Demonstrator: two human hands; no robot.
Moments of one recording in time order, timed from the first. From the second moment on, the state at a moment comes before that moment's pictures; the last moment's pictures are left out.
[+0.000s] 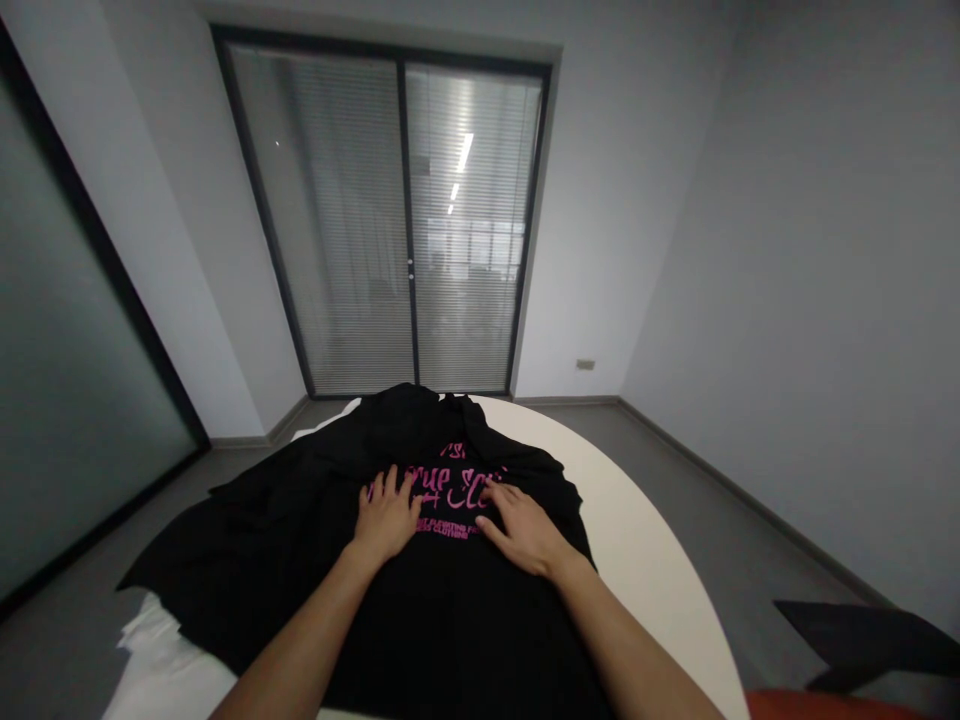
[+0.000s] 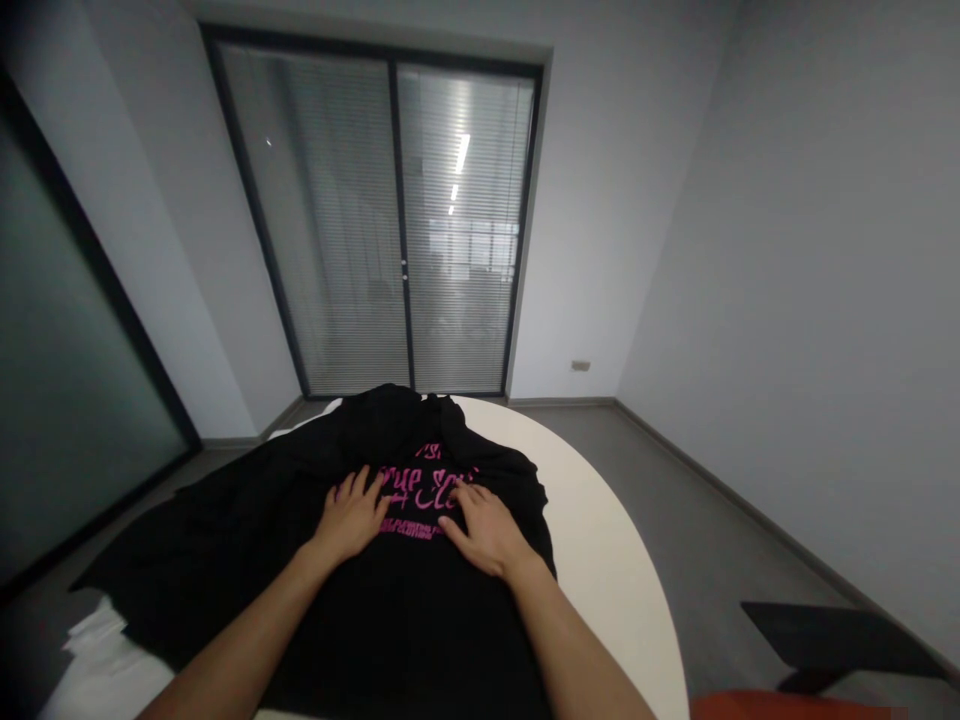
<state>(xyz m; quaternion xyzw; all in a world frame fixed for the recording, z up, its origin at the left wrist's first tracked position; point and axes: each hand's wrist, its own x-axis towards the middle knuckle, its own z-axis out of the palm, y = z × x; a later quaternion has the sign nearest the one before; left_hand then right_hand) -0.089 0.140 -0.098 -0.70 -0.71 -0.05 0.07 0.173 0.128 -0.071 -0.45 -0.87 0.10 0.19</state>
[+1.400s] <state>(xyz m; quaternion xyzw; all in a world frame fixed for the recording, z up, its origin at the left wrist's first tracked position) -0.147 0.146 -0.052 -0.64 -0.76 -0.07 -0.02 0.175 0.115 -0.036 -0.28 -0.95 0.03 0.12</state>
